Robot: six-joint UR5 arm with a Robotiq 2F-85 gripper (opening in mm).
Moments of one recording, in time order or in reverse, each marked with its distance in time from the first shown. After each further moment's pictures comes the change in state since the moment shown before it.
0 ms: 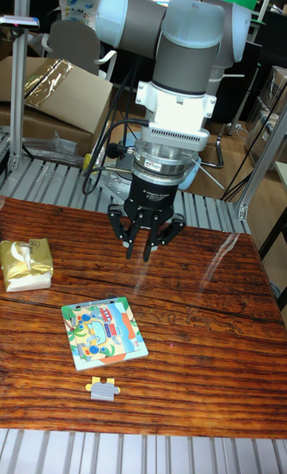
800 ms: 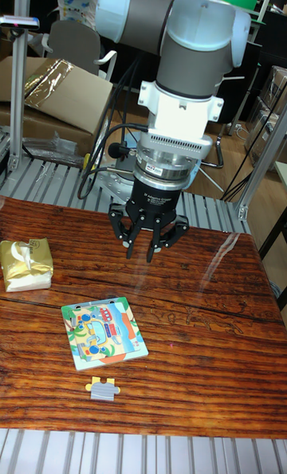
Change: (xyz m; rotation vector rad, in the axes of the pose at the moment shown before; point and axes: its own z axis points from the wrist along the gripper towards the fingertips) arm -0.006 0.000 -0.003 0.021 0.065 0.041
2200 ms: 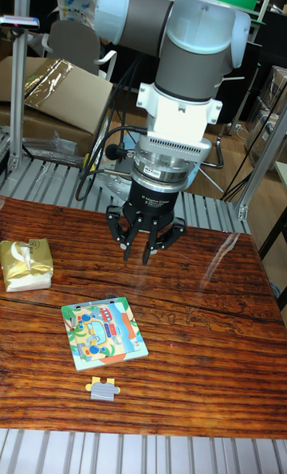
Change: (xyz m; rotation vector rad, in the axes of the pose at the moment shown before) arm -0.003 -0.005 0.002 0.007 -0.005 -0.016
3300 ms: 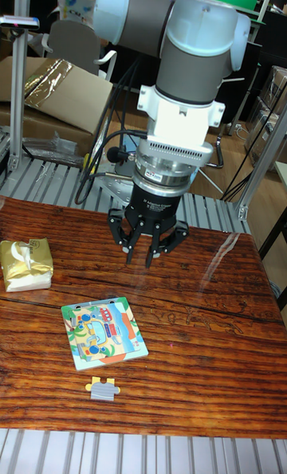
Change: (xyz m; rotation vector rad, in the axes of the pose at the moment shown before) arm -0.009 0.006 -0.001 -0.014 0.013 0.021
